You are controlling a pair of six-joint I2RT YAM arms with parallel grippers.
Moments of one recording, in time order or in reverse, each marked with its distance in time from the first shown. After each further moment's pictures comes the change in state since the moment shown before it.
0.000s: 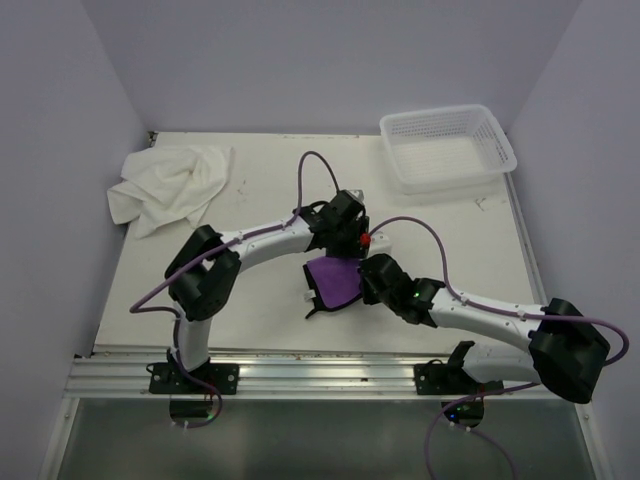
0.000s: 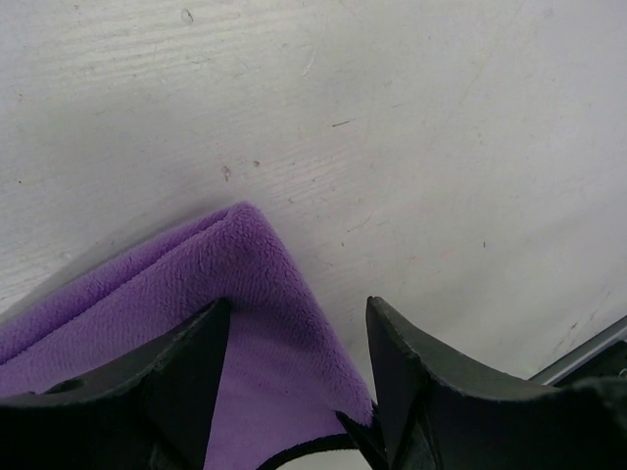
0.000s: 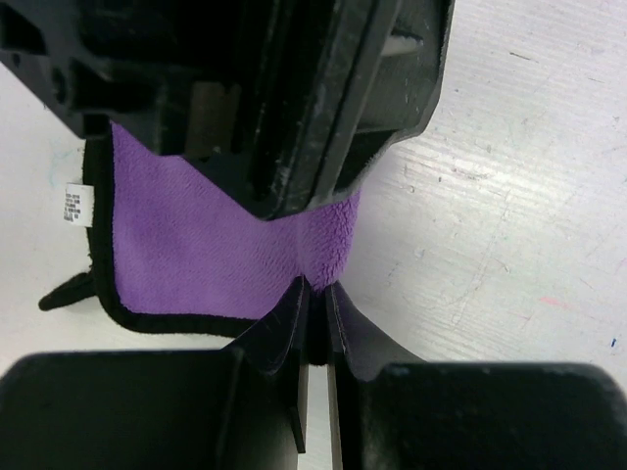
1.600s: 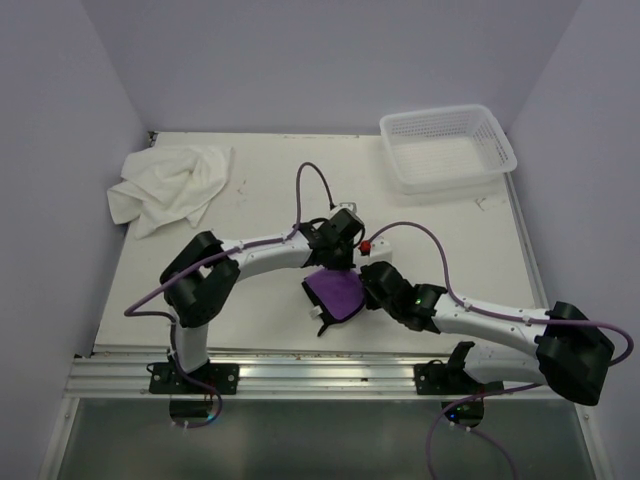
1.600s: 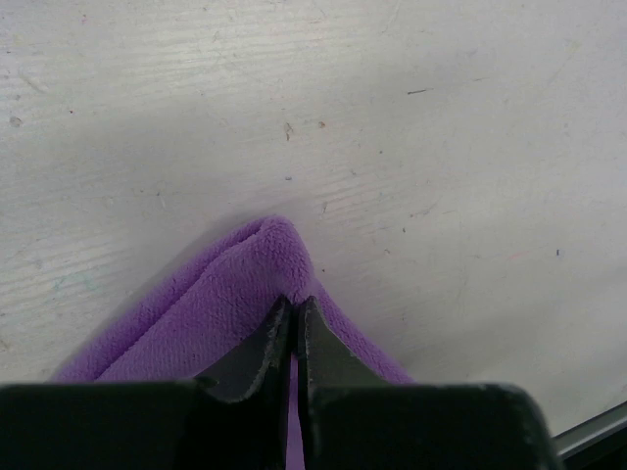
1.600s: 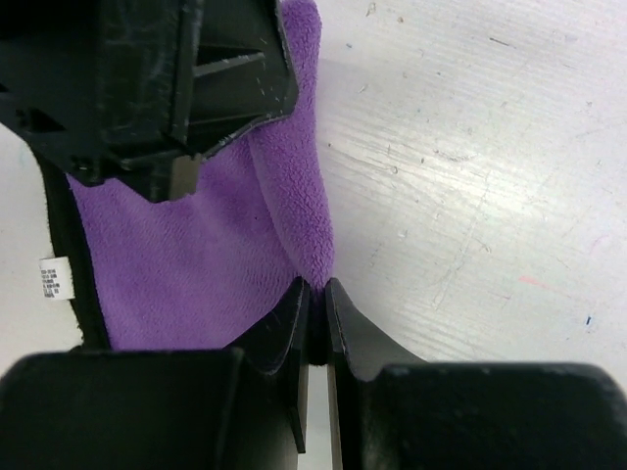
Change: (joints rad) left arm -0.057 -0.018 -0.099 0.018 -0.168 -0.040; right arm 0.048 -0.038 -0.035 -0.014 0.076 -0.008
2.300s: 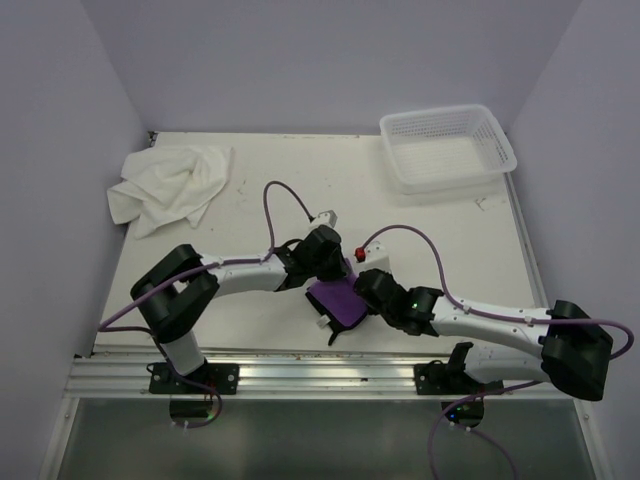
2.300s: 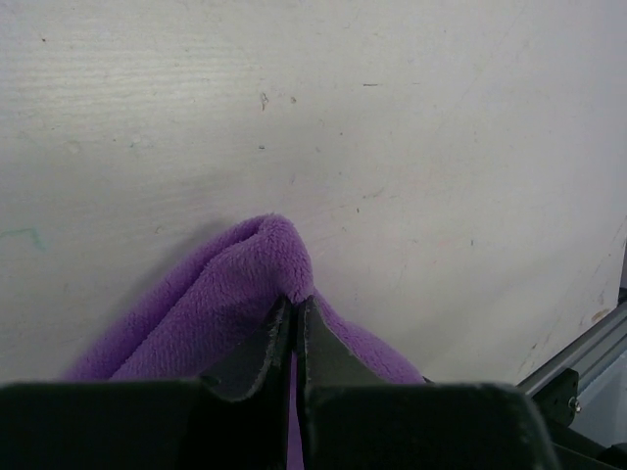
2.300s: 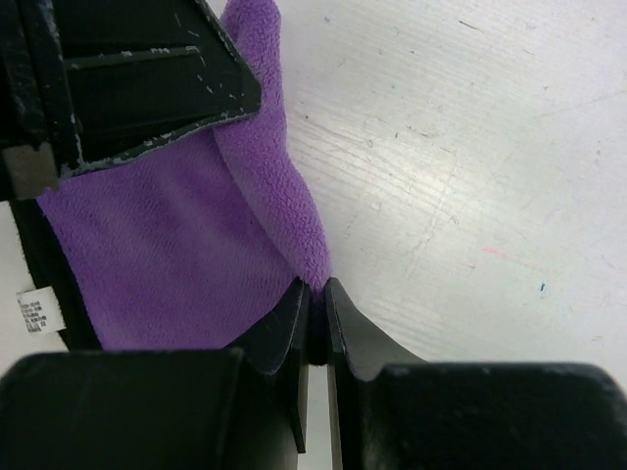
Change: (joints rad) left arm 0.000 -0.195 -0.376 0.423 0.034 -0.182; right arm 0.085 0.000 0.036 -0.129 0.112 0.001
